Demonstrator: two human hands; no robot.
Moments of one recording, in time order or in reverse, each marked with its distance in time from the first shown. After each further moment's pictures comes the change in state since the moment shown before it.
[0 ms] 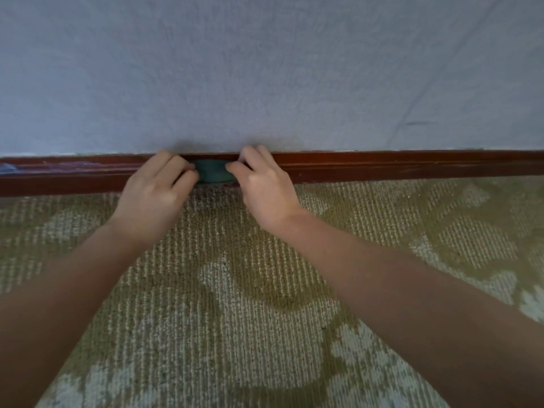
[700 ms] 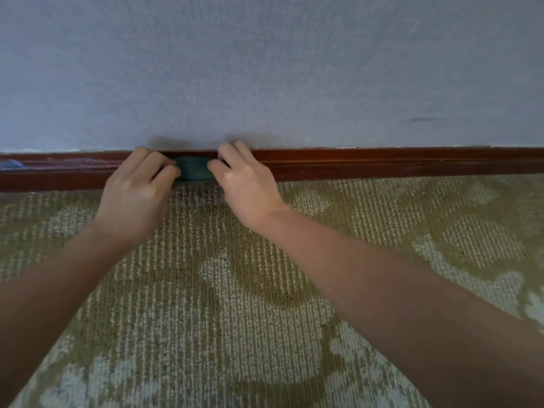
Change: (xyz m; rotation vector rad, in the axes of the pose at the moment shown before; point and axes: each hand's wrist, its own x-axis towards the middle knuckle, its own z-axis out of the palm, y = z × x) left_hand -0.010 -0.007 -0.007 -0.002 0.011 -0.110; right_hand 0.011 -0.016 0.001 -0.019 -0.071 -0.035
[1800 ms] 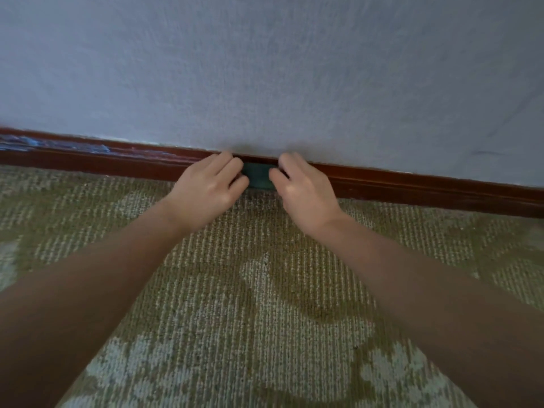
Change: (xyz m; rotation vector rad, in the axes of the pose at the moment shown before) left_hand 0.007 -0.006 -0.010 0.153 -0.065 0.251; right_hand 0.004 0.005 0.000 -0.196 0.050 -0.194
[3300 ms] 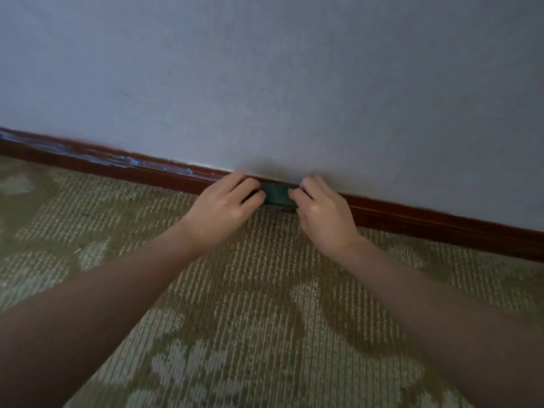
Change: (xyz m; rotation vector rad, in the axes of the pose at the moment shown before) left_hand -0.047 -0.031 -0.039 -0.091 -0.046 -0.180; right_hand 0.038 -0.041 0.010 0.171 0.027 -0.016
